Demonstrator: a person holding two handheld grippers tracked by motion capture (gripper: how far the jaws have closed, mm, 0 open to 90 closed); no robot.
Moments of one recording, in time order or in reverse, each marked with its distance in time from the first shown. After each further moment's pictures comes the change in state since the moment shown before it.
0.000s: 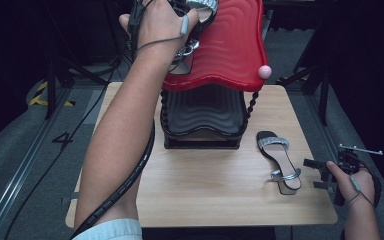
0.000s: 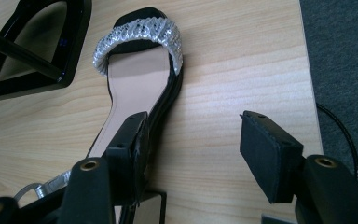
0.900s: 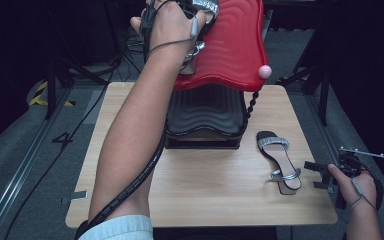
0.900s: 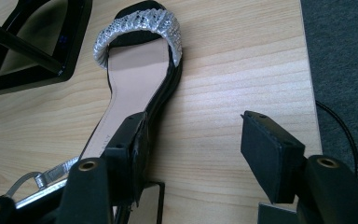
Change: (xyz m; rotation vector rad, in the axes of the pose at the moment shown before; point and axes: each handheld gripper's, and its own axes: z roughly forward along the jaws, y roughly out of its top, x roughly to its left) left arm -0.011 0.007 0.019 0.000 0.041 -0.033; right arm -0.002 -0.006 -0.003 0.003 0.005 -0.004
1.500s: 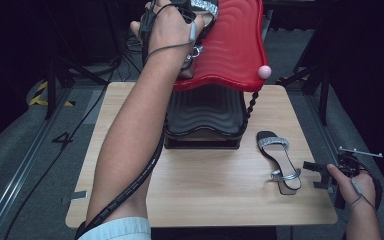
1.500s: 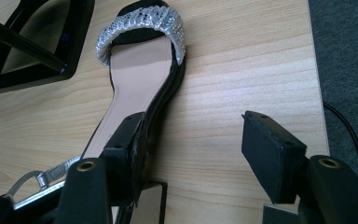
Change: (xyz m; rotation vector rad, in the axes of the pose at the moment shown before) left arm 0.005 -0.006 0.004 0.000 0.008 -0.003; right arm 0.000 0.000 0.003 0.006 0.011 -0.002
